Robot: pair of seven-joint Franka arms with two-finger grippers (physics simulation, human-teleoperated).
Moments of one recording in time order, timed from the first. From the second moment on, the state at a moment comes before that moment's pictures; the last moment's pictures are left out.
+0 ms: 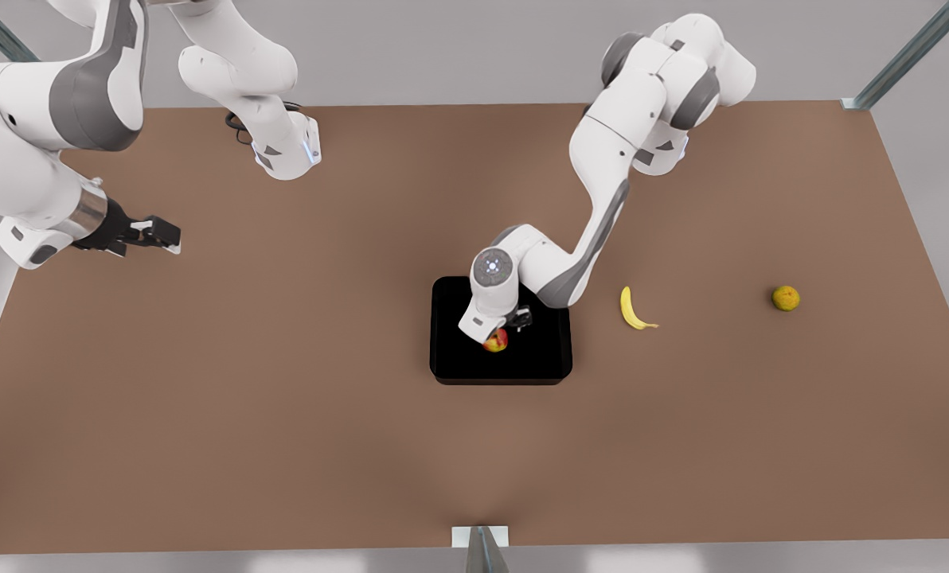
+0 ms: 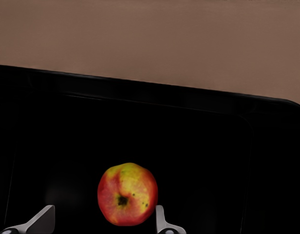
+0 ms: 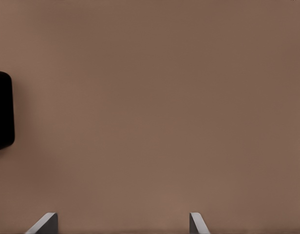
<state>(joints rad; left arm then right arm) -0.70 0.79 -0.02 -1.40 0.12 2.17 -0.92 0.01 0.05 0.00 -1.48 0.02 1.39 -0.03</state>
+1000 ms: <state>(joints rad) -0.73 0.86 -0.03 -1.46 0.23 2.33 -1.10 0.12 0.05 0.00 -1.48 0.02 1.39 -0.02</state>
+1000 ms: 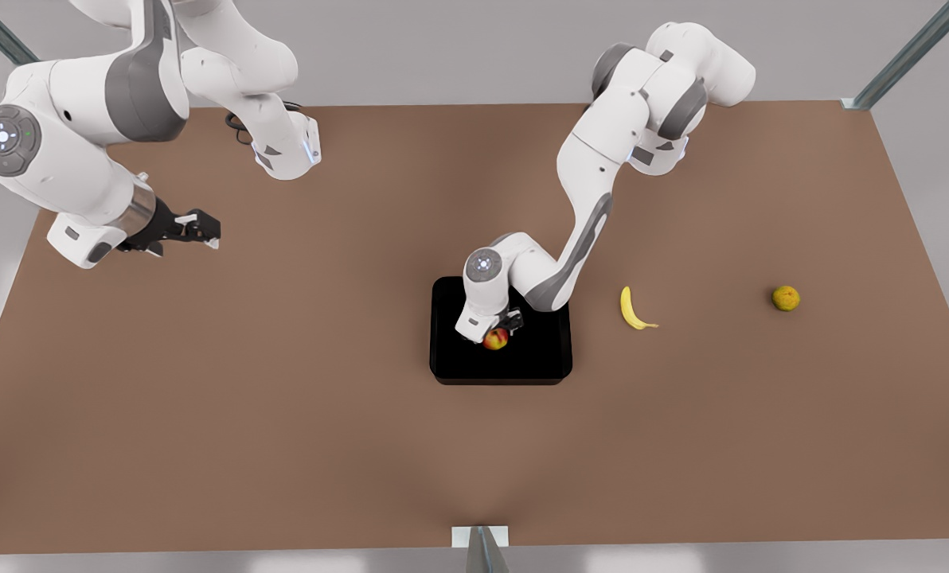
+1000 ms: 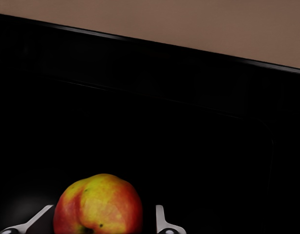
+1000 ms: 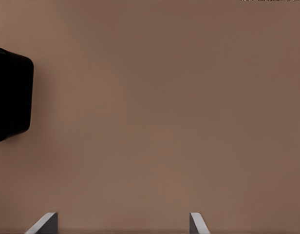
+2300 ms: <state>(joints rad) -0.05 0.51 -0.02 -1.73 0.19 2.05 -0.43 0.30 0.22 0.09 -1.48 0.15 1.46 0.17</state>
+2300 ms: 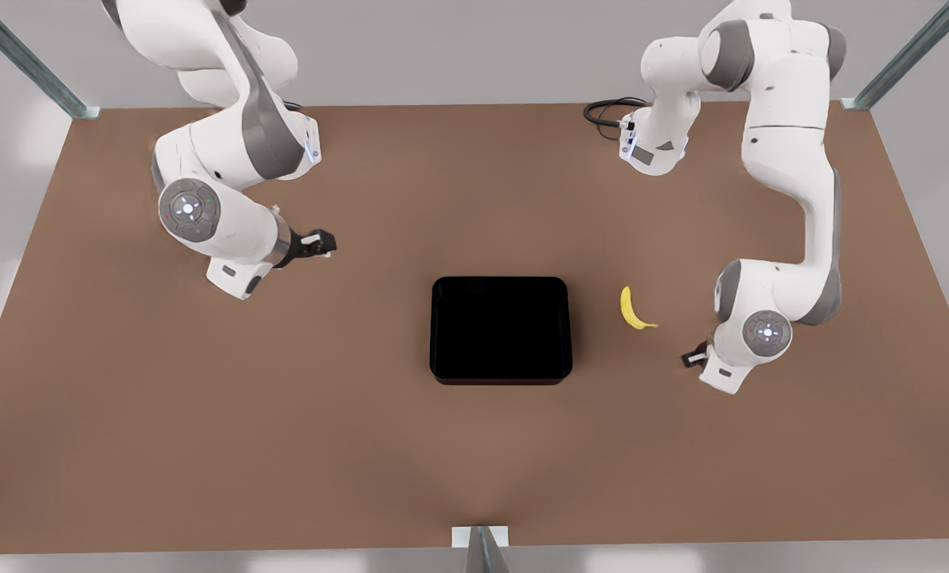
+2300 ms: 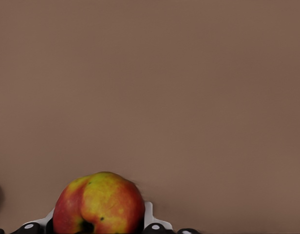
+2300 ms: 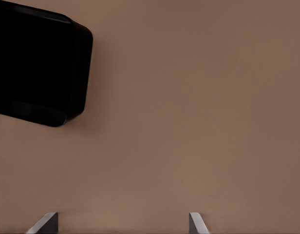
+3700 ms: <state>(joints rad) -0.13 0.26 0.16 -1.47 -0.06 1.70 0.00 0.60 0.75 0.09 -1.34 0.02 2.01 1.00</state>
